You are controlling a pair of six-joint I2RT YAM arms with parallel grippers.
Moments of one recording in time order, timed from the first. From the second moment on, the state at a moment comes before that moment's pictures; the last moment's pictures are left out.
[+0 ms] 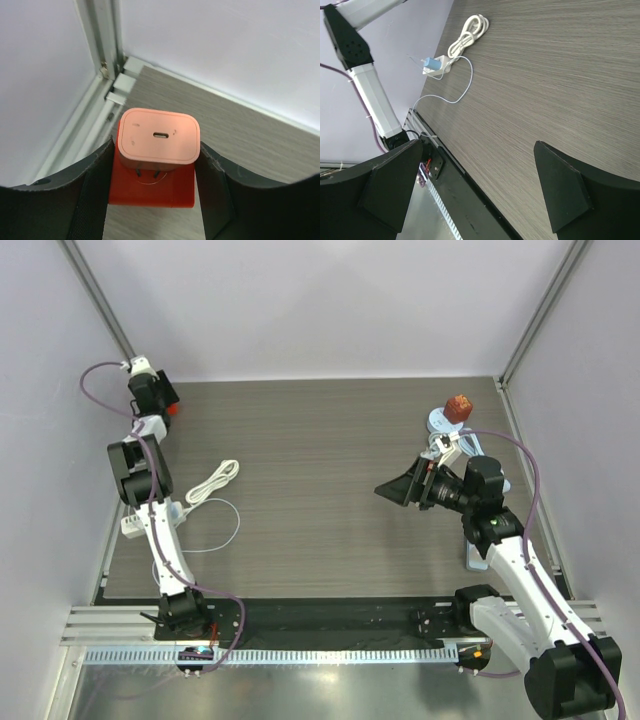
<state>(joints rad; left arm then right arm) 0.29 2.51 1.96 0.27 -0.03 -0.15 0.17 0.84 0.60 -0.07 -0.74 0.65</state>
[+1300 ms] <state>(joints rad) -0.62 1.50 0.80 0.08 -0.19 -0.44 0.54 0.90 0.36 0.01 -0.41 0.77</state>
